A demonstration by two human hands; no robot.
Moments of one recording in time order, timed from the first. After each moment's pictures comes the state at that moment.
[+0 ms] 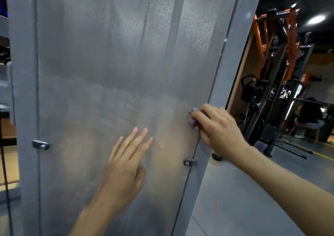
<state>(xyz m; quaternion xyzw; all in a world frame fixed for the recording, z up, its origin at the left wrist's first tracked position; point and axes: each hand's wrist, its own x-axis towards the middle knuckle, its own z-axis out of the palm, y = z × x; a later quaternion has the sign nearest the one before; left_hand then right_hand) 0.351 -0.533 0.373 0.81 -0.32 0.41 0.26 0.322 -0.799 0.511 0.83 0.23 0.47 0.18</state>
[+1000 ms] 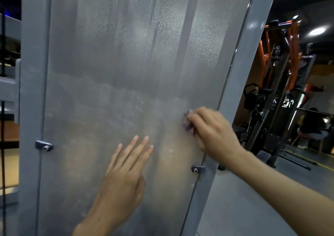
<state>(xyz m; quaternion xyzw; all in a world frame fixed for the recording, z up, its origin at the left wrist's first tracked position) 0.358 -0.520 0.352 0.82 -0.31 0.42 0.23 0.336 -0.763 0.498 0.80 0.28 0.50 0.16</state>
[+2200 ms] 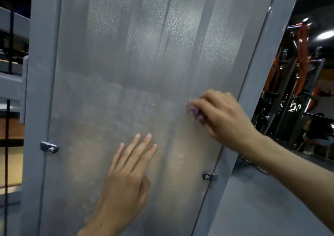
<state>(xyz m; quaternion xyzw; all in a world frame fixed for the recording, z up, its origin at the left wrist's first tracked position) 0.369 -0.509 0.356 0.81 -0.30 0.44 0.26 0.350 -0.744 0.544 0.78 0.32 0.50 0.18</state>
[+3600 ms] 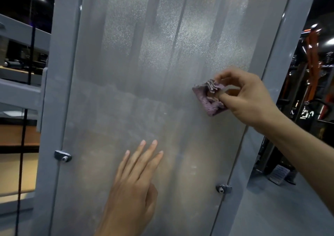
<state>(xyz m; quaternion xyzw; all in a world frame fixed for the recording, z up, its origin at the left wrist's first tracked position) 0.373 -0.498 0.357 0.77 -0.31 0.48 0.29 0.346 -0.719 0.595 0.85 0.21 0.39 -0.29</state>
